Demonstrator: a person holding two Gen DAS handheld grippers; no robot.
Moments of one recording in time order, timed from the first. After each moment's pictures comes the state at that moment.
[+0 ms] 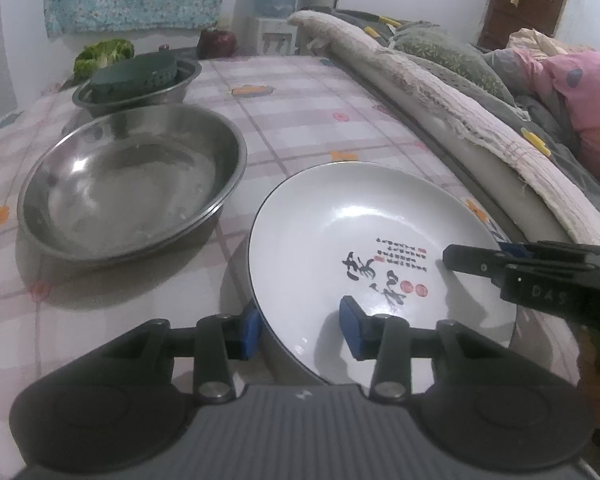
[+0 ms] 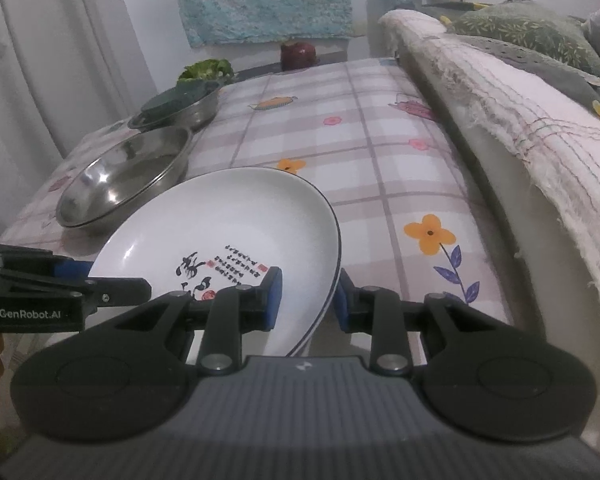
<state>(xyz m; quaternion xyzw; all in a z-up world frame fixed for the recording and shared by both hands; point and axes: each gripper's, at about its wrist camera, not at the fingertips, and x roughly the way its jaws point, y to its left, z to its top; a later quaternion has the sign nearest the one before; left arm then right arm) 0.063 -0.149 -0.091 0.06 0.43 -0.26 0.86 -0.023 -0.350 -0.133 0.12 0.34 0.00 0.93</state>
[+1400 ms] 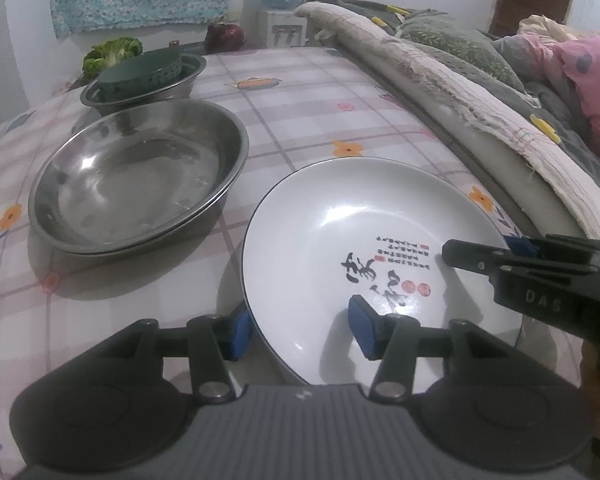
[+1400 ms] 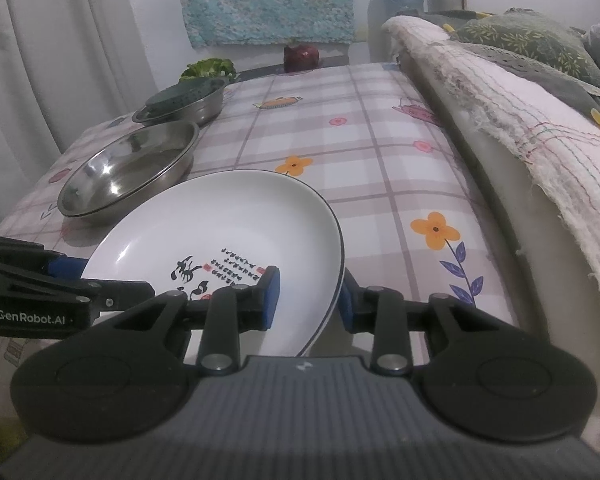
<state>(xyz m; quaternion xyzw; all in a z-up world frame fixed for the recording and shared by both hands) 0.057 -0.158 -0.088 0.08 0.43 -0.23 0.87 -0.029 -0.336 -0.133 0.10 0.34 -0.01 0.94</state>
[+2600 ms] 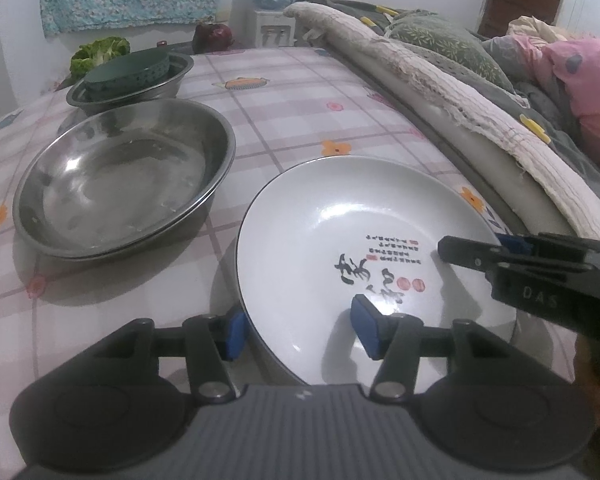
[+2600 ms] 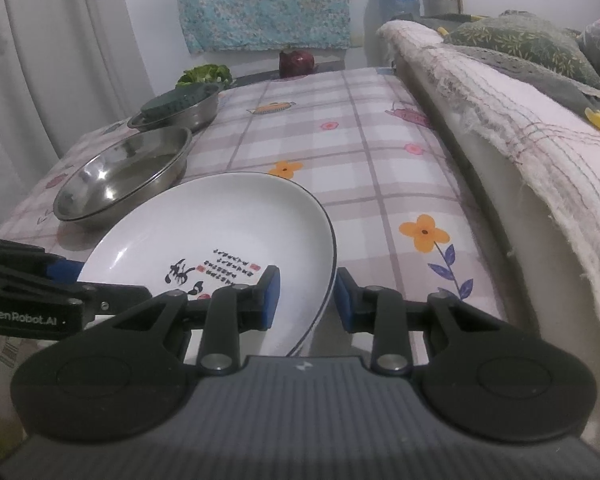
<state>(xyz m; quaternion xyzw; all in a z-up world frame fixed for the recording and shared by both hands) 0.061 -0.159 -0.093 0.08 0.43 -0.25 0.86 -0.030 -0.345 -0.136 0.11 0.33 -0.01 0.94</state>
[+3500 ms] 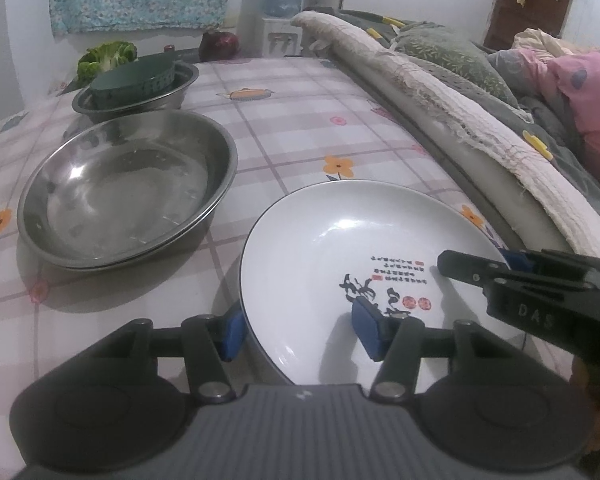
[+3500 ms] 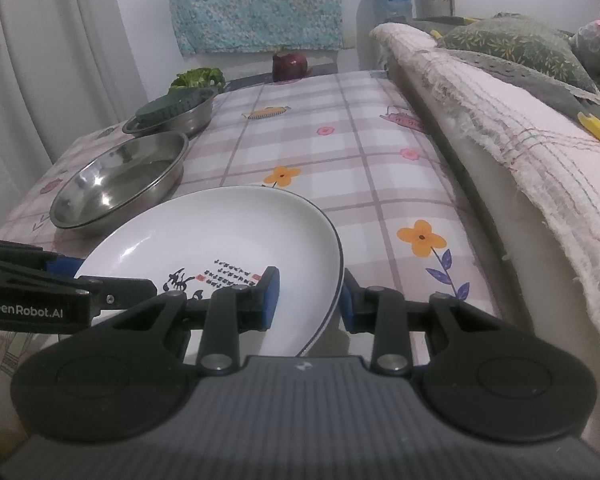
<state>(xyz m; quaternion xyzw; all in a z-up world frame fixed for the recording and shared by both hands) 0.062 -0.161 -0.085 0.07 0.43 -0.25 0.87 -0.030 -0.341 -0.129 0.11 0.33 -0.03 0.94</state>
